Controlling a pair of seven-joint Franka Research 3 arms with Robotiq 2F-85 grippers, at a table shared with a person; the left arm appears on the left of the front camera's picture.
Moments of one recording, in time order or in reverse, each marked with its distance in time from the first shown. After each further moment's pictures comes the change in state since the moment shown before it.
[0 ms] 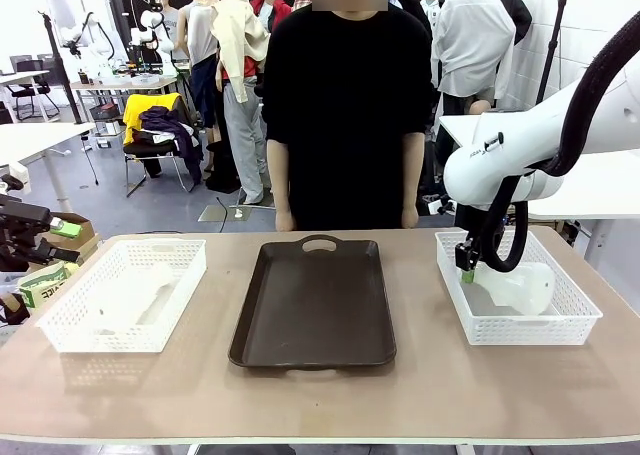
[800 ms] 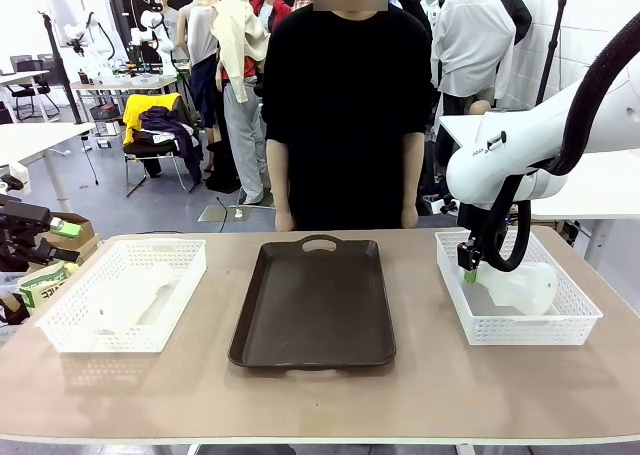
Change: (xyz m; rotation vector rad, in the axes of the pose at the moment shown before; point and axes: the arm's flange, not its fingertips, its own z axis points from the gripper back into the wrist) left arm 0.000 0.000 0.000 0.000 0.000 0.000; right arm -0.002 -0.004 0.001 0.001 0.001 -0.013
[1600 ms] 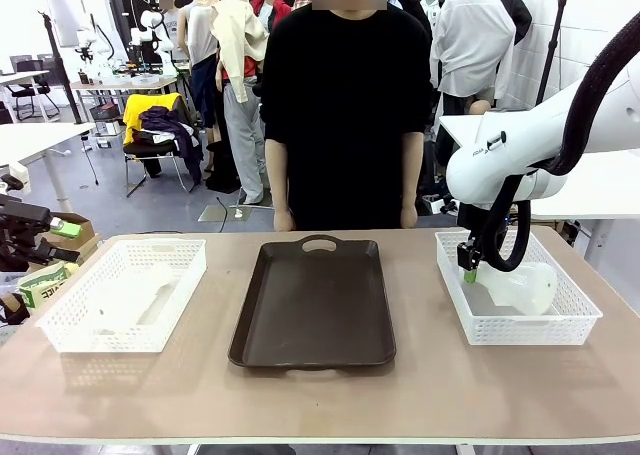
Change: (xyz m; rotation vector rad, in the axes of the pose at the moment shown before) left arm 0.000 0.000 0.000 0.000 0.000 0.000; right arm 0.000 0.000 0.000 0.000 0.000 0.000
